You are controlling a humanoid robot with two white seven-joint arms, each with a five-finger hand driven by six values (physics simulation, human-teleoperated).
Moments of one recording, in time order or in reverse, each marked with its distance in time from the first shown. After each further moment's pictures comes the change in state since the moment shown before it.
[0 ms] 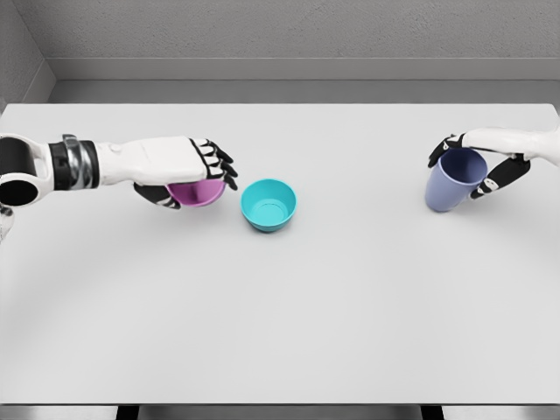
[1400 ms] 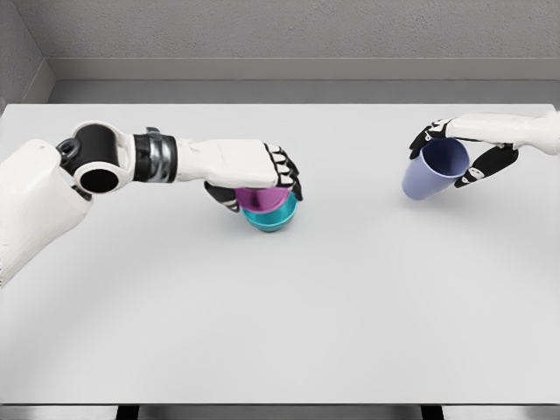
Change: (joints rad) left arm -0.117 -0.193 -0.145 0.061 -0.038 0.000 0.000; right arm -0.032 -0.023 -0.012 -0.140 0.000 -0.007 -0.002
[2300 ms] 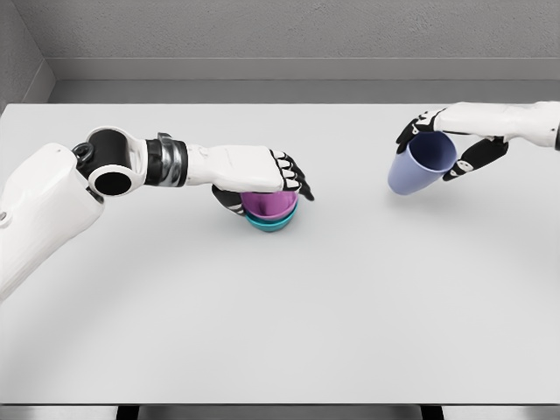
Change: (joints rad) left arm 0.002 -0.036 -0.013 0.051 -0.021 0.001 0.000; right arm -0.029 0.003 -0.002 -0.064 -0.004 0.000 0.000
